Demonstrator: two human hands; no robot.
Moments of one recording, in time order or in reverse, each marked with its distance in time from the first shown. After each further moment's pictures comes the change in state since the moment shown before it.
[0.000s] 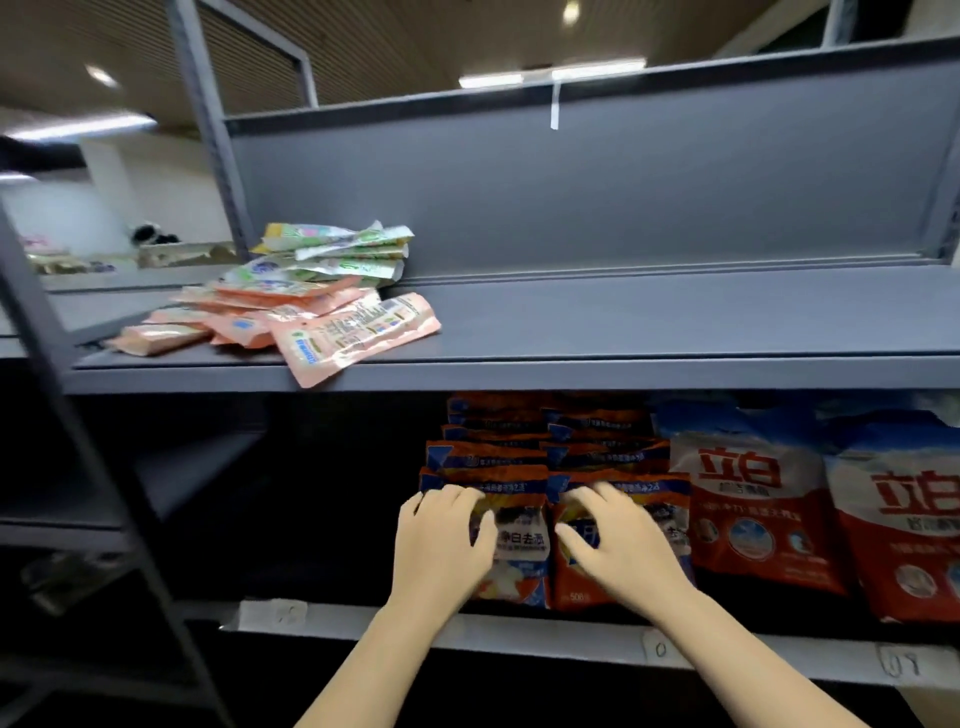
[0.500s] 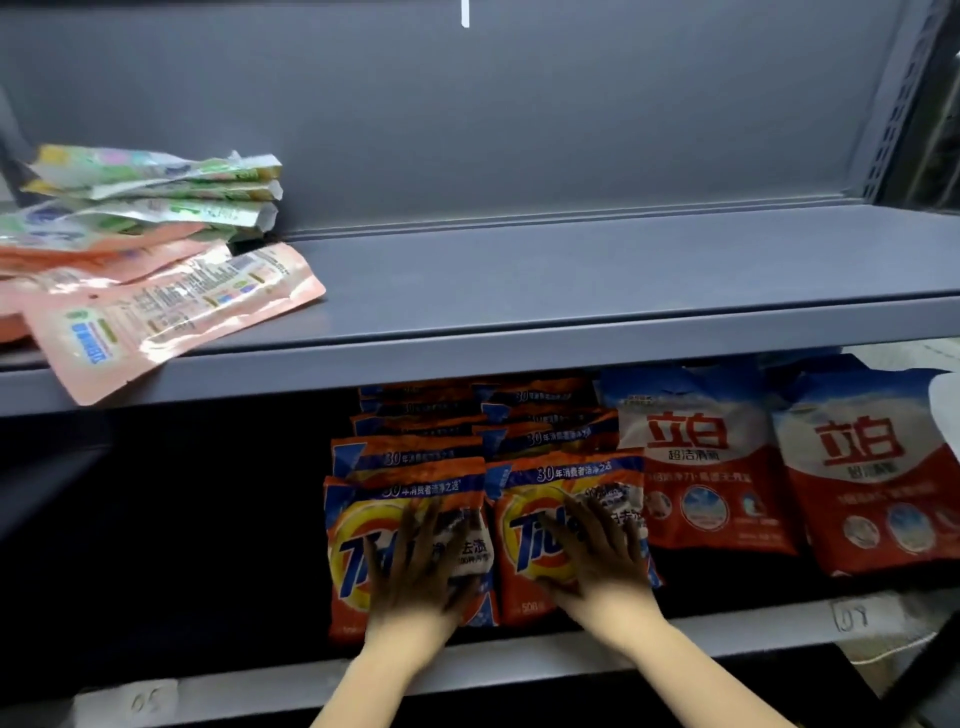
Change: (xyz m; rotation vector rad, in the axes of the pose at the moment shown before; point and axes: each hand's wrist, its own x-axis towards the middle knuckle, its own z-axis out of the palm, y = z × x) left_hand 0.005 -0.030 0.161 0.108 -0.352 0.142; right_hand -0.005 0.107 0.107 -0.238 -0.120 0.226
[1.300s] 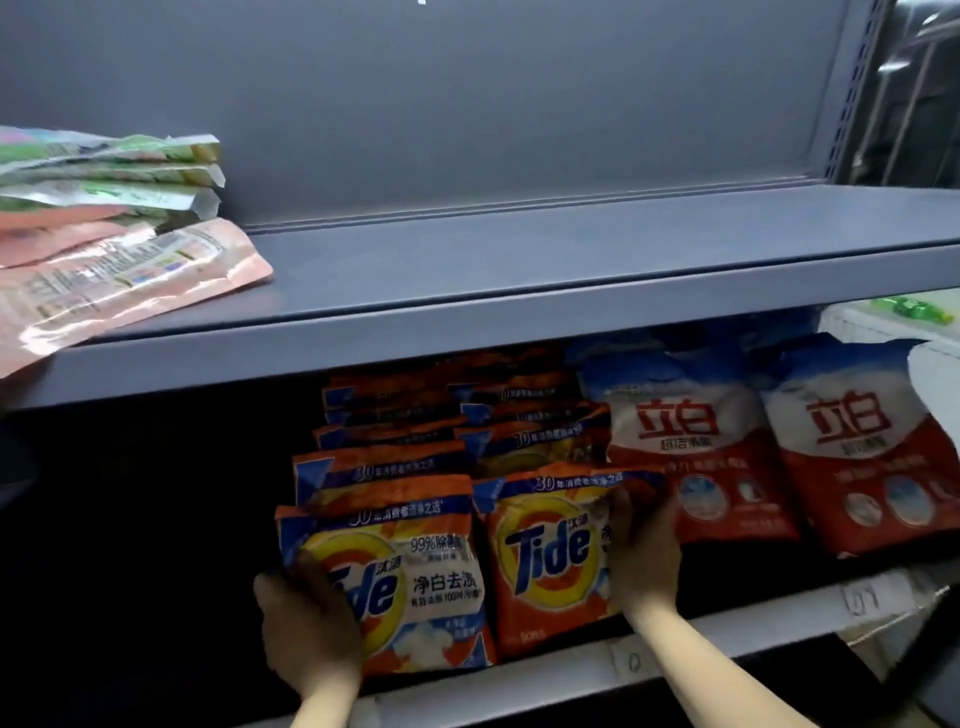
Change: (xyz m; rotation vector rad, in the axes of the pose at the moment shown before) left_hand 0.014 -0.033 0.017 -0.645 0.690 -0.706; right_hand 0.021 0.013 0.007 0.802 0.666 0.520
